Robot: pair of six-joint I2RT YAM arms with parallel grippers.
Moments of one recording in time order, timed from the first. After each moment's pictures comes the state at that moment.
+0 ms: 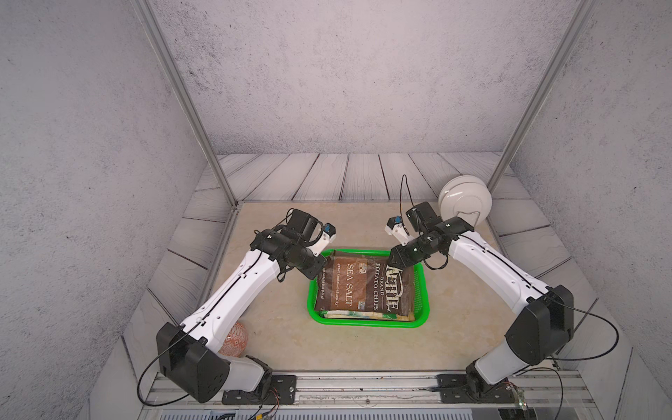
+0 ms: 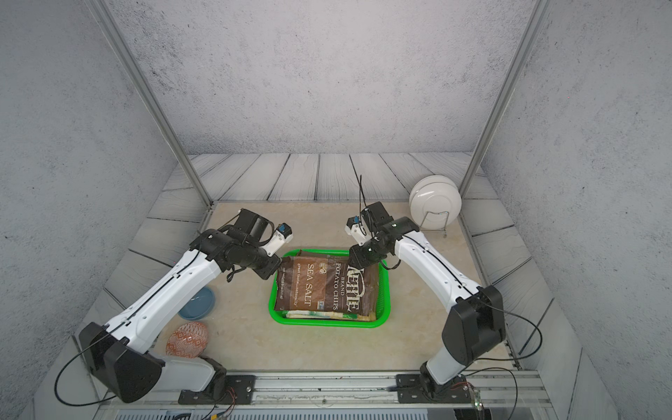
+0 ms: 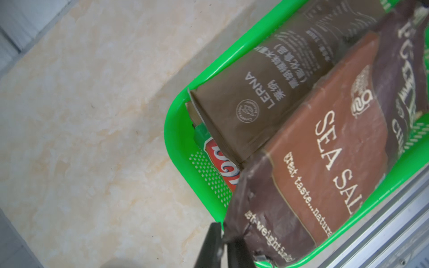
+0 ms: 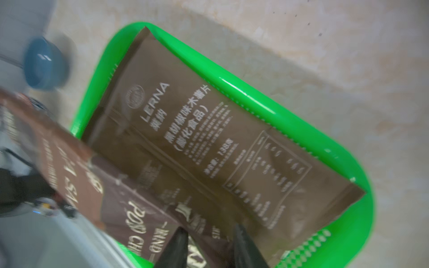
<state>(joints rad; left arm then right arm) -0.50 1.38 1.37 -1.06 0.07 0.23 0.49 1.59 1.47 -1.02 -0.29 0.03</state>
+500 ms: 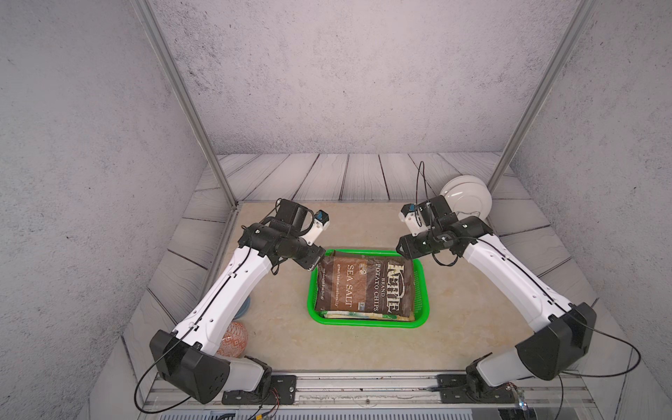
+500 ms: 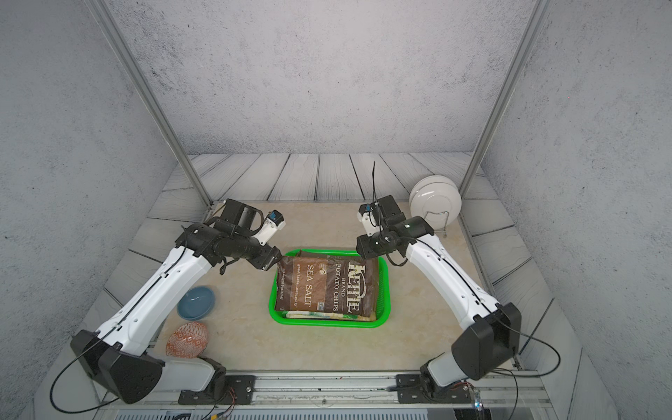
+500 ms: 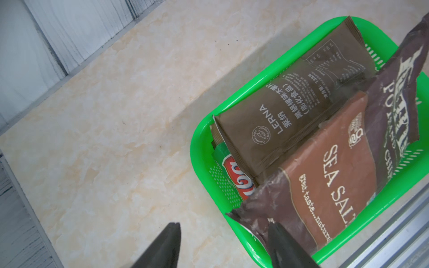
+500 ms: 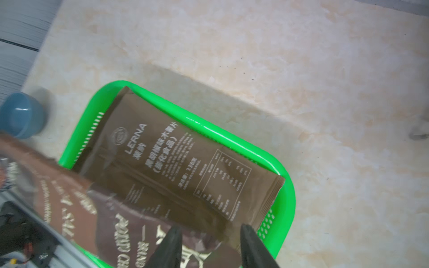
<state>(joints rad) -0.45 1.36 1.46 -1.07 0.12 0.26 0.48 1.42 1.45 -0.96 -0.21 0.13</state>
